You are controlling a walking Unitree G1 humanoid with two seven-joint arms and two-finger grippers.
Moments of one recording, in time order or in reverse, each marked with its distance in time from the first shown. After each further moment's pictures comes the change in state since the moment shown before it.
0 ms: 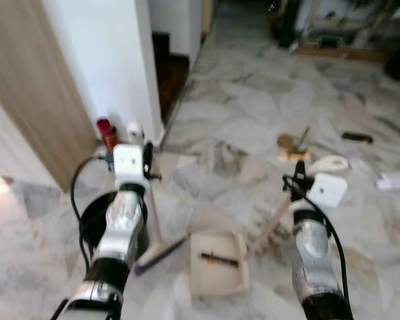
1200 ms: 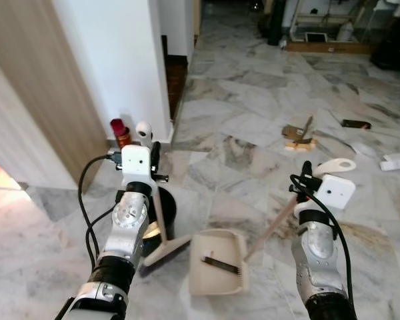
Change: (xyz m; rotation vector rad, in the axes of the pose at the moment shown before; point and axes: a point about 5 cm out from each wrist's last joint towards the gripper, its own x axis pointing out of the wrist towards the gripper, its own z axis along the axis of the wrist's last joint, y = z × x) left arm -0.001 -0.004 -0.001 -0.029 0.006 -0.013; right arm -0.001 -0.001 -0.001 0.000 0.001 0.000
